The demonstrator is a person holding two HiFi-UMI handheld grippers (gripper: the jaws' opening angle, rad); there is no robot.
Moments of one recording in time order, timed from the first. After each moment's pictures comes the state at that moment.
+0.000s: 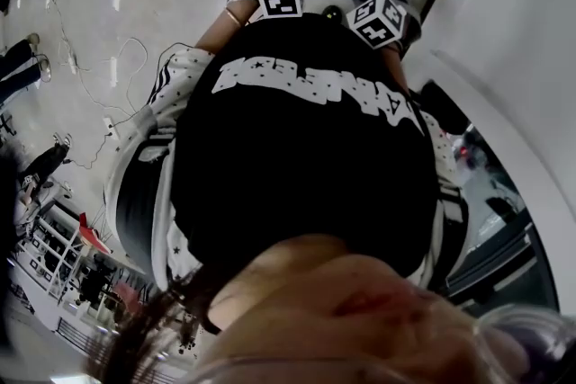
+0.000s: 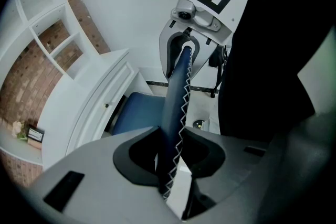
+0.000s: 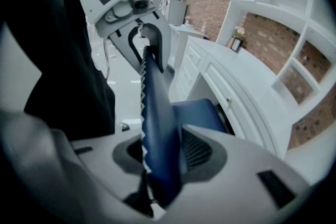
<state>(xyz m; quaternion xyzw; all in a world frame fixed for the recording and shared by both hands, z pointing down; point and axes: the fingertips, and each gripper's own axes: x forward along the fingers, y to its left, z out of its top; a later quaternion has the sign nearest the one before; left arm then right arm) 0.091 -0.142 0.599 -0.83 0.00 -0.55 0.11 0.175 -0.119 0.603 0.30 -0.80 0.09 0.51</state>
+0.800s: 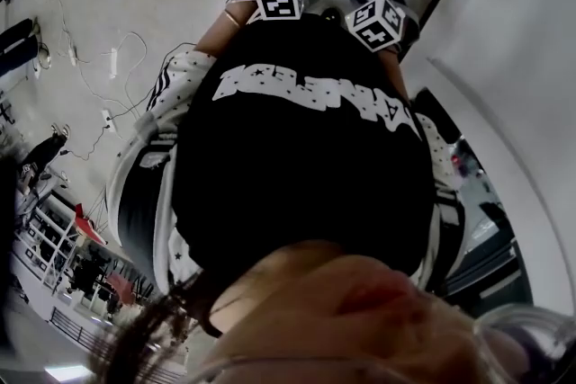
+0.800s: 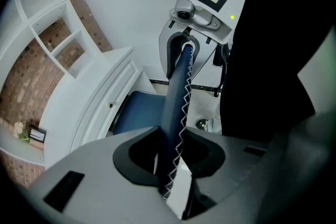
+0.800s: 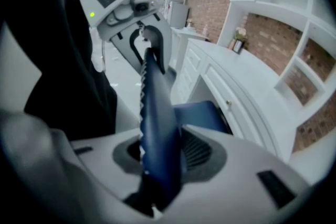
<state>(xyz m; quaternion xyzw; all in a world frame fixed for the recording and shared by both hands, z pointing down) 0.093 -0.163 0.593 -0.83 0.01 -0.55 0.11 0.174 -0.141 0.599 0.29 -0.81 0.09 0.50</state>
